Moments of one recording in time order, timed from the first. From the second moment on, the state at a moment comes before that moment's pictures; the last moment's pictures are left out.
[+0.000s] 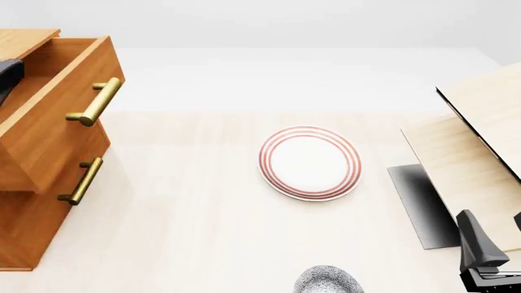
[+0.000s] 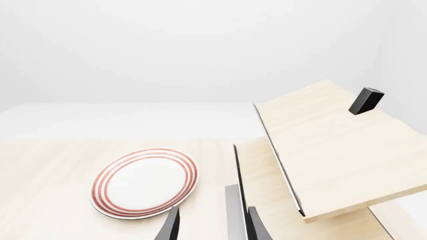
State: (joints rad) left arm -0.12 0.64 -0.95 0.47 0.47; right arm 0.00 0.00 -0.01 0.00 0.00
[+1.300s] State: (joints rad) left arm -0.01 1.06 -1.40 0.96 -0.01; right arm 0.00 0.00 -0.01 0.00 0.00
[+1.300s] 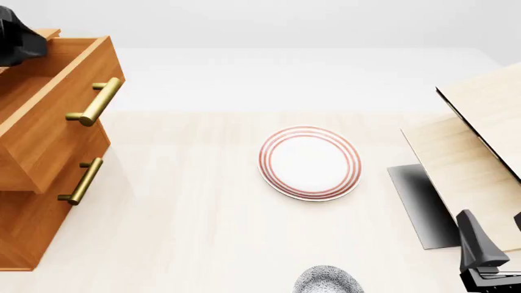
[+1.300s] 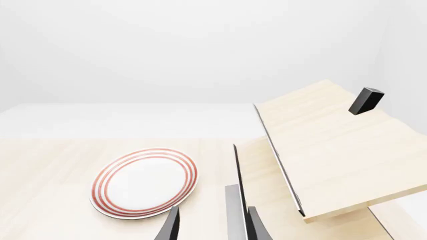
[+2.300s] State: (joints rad) left arm 0.01 1.16 -1.37 0.91 -0.09; right arm 0.00 0.00 -0.01 0.00 0.00
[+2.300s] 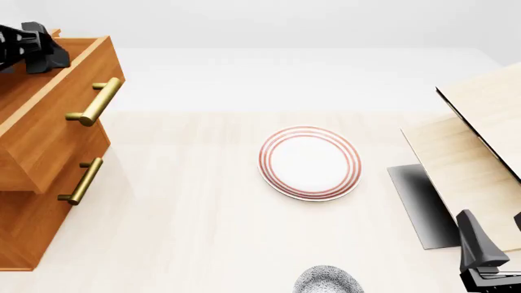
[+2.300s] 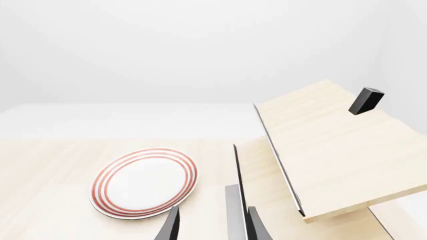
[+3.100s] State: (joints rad) left arm 0.00 1.22 -1.27 0.79 -0.11; right arm 0.00 0.00 -0.01 0.00 0.00
